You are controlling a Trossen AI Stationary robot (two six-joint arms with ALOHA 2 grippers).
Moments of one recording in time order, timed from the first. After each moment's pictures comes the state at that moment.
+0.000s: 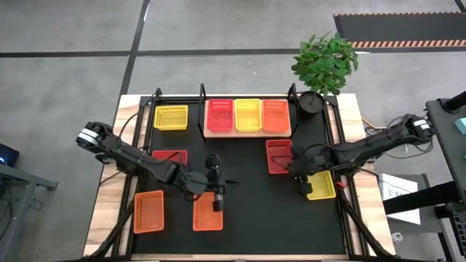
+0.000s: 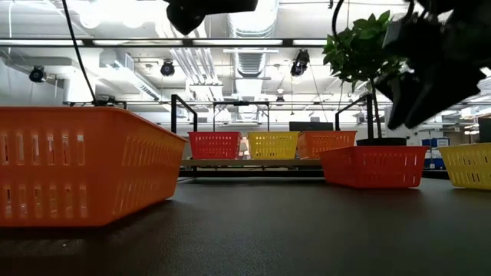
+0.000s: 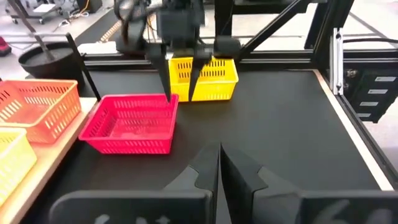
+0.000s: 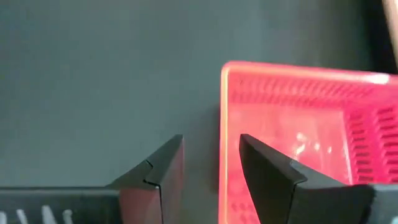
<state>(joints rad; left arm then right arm) -0.40 1.50 1.01 0.12 -0.46 -0.16 0.25 1.05 0.55 -0.44 0.11 0.07</state>
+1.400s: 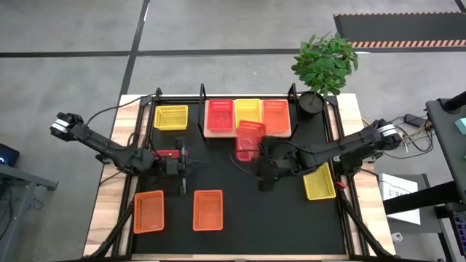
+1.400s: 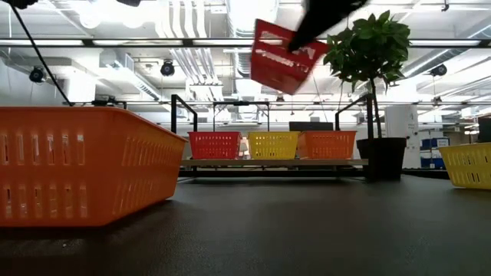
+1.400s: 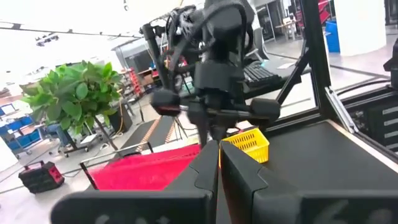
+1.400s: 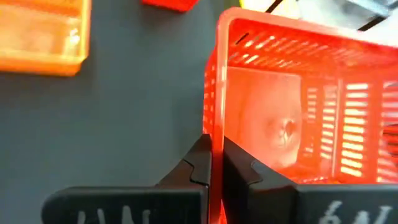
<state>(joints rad) -0.41 0.96 0.54 0.52 -0.46 0.35 0.27 1.58 1.32 -0.67 0.50 0.03</state>
